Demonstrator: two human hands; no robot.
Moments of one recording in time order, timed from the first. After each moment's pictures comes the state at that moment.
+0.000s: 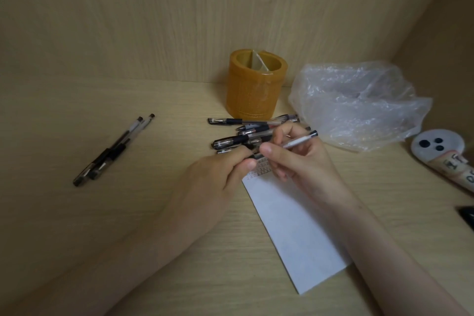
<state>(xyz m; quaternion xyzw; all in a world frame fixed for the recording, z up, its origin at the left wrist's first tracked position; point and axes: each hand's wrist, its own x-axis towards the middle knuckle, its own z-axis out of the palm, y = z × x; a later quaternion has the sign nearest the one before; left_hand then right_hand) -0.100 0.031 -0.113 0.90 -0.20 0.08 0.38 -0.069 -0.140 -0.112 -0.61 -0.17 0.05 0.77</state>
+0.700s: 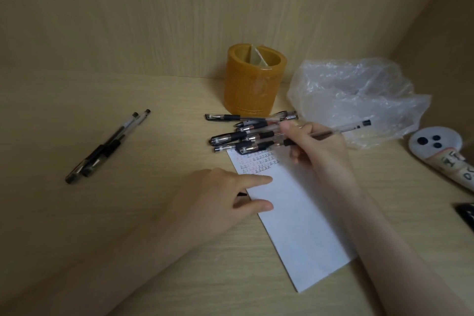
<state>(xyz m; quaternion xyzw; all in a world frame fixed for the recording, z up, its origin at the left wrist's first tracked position) -0.109 0.028 -0.115 0.93 -0.23 -0.02 0.29 -0.063 -0.158 -0.109 -0.72 0.02 -0.07 0.69</state>
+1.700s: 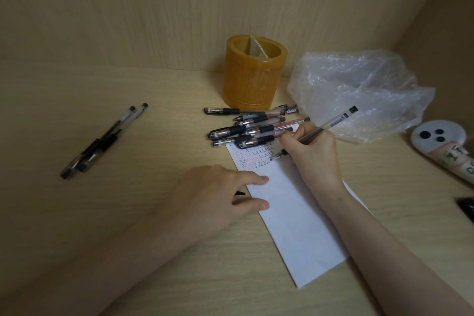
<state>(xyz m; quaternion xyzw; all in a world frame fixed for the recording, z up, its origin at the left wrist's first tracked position) -0.108 0.027 -0.118 0.93 -0.23 -0.04 0.27 -0.053 -0.152 -0.137 -0.79 0.01 -0.19 0.58</state>
